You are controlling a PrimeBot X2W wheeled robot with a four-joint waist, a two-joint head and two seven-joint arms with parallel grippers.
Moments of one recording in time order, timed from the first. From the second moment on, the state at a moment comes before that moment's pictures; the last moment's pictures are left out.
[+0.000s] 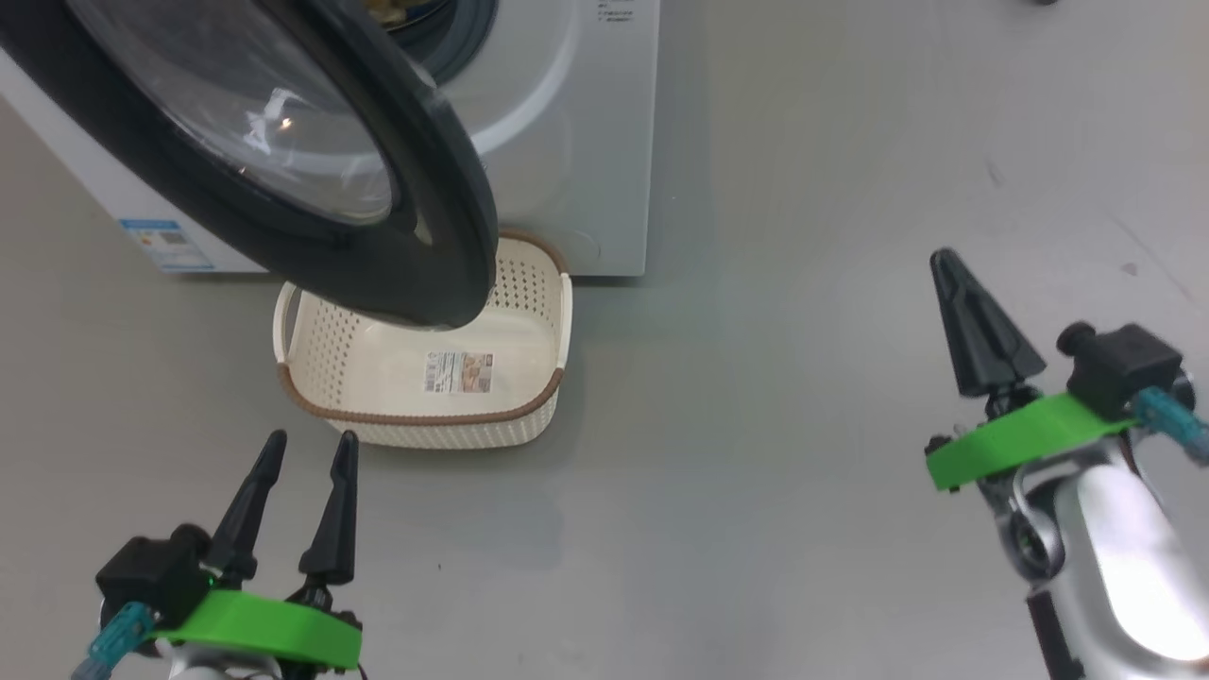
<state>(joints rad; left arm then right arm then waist) -0.08 0.23 -0.20 0.15 -0.47 -0.13 -0.25 -0.25 -0.07 0.04 0.22 0.13 0.13 -0.25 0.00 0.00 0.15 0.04</state>
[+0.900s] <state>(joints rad) -0.25 0.14 -0.31 0.19 -0.49 -0.13 -0.26 -0.79 -0.21 0.60 0.23 0.27 0.13 -0.26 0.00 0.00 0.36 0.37</state>
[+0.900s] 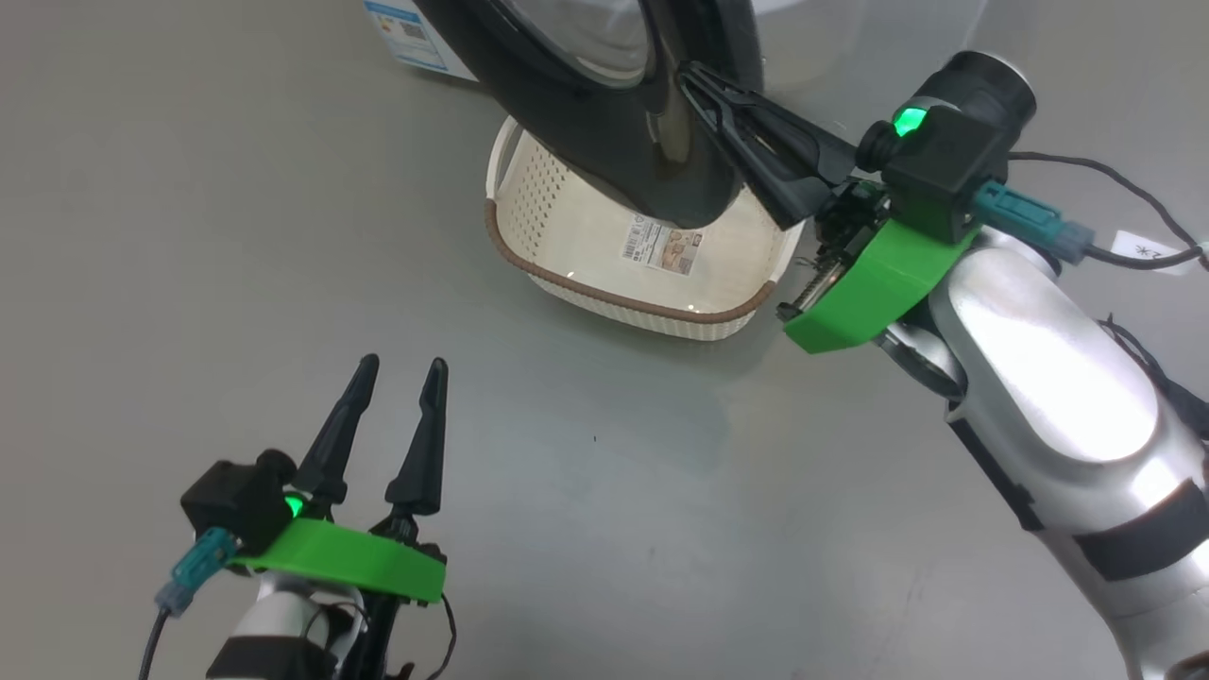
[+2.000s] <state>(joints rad) -0.29 0.10 -0.34 0.19 -0.50 -0.13 -0.26 -0.88 -0.24 0.50 0.48 0.19 0.13 -0.26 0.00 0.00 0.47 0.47</state>
